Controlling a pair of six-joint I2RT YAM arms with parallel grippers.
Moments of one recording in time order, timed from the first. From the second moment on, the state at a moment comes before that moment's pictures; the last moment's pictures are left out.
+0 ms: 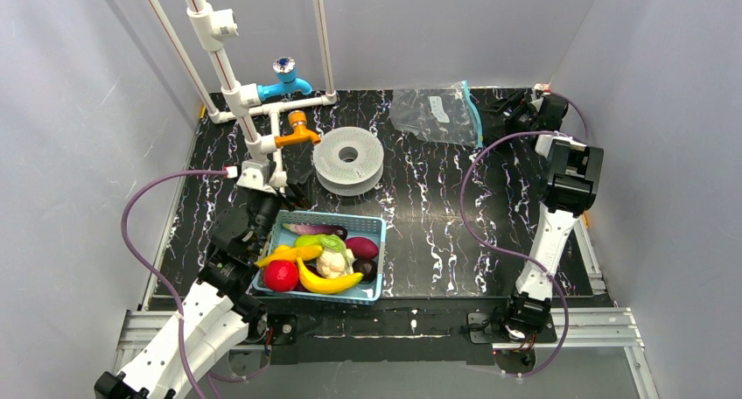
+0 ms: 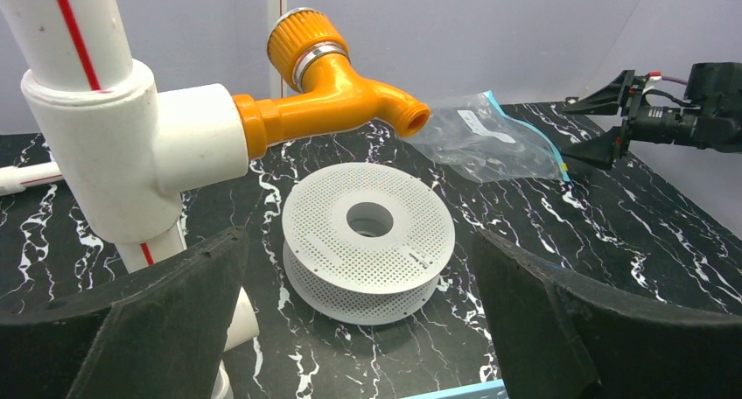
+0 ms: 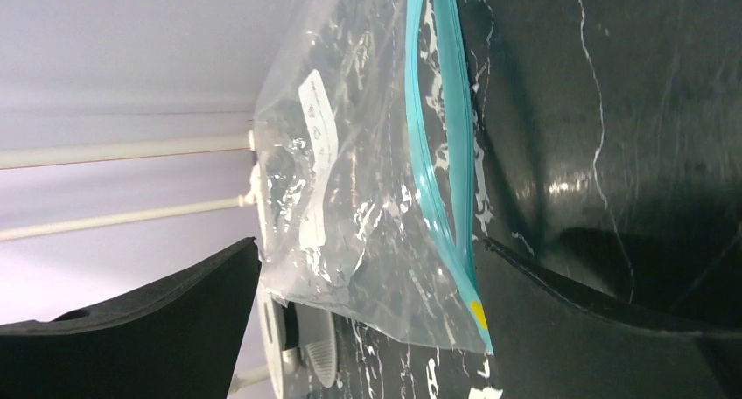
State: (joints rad) left arm -0.49 0.57 0.48 0.22 -0.20 -0.10; right arm -0.23 2.33 1.63 0.19 -0.79 0.91
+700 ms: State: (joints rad) left arm -0.49 0.58 0.48 0.22 -0.18 -0.11; right arm -0.25 2.54 1.85 0.36 -1.05 1.17
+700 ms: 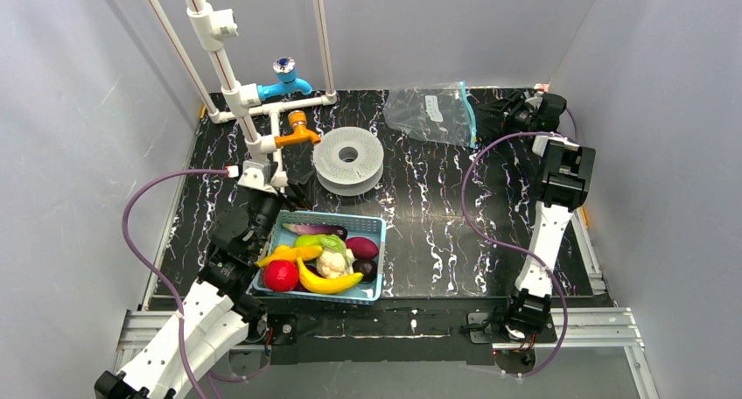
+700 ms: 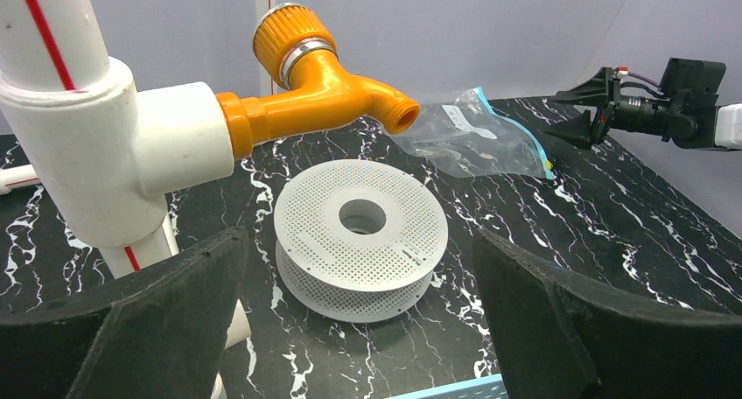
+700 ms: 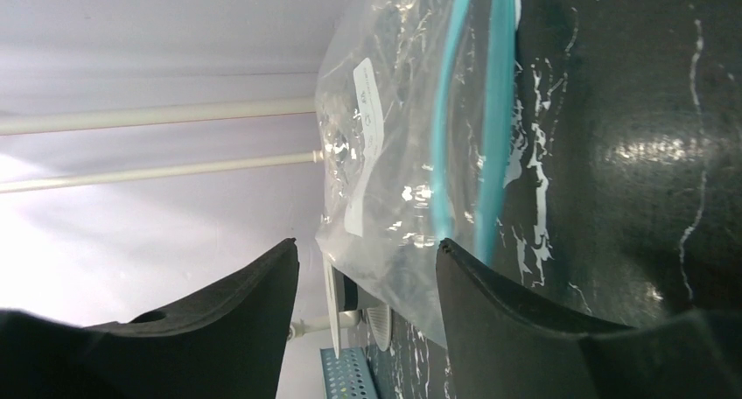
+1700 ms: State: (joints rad) left arm -0.49 0.60 0.49 0.22 -0.17 -0.11; right arm -0.19 2.63 2.08 -0.04 -0.98 1.06
